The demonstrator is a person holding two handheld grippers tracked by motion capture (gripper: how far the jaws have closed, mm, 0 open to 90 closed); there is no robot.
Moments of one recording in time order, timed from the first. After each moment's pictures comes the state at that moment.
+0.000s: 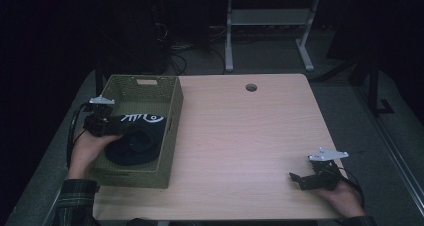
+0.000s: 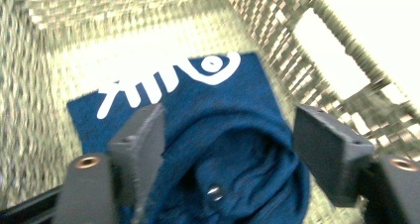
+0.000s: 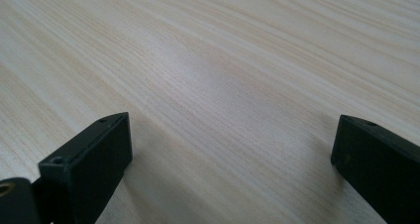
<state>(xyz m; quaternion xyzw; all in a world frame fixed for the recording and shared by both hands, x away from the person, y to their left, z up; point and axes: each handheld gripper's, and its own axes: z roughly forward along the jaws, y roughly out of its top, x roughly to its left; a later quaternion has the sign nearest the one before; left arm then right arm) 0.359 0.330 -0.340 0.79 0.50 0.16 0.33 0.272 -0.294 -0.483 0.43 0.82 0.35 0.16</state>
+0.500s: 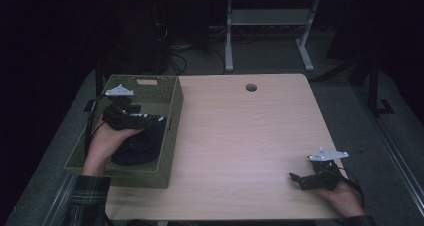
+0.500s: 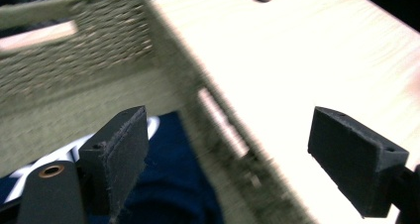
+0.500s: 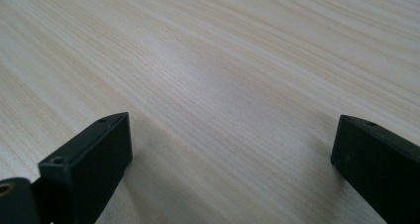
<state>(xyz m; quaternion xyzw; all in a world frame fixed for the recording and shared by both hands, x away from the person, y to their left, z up) 0.356 0.265 -0.308 0.80 0.43 0.15 0.39 0.272 -0.294 -0.483 0.43 0.82 0.34 0.16</state>
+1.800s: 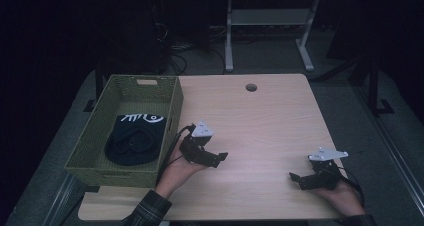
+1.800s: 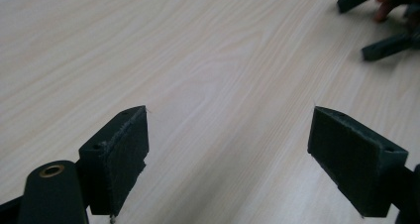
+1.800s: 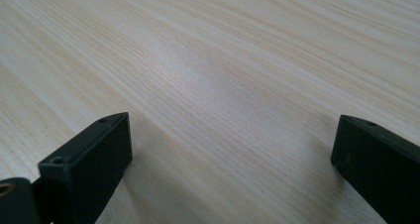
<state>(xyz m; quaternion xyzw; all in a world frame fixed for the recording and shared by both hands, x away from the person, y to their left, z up) 0.318 0.099 -0.408 0.86 0.30 0.10 0.40 0.273 -0.293 -0.483 0.43 0.82 0.35 0.16</state>
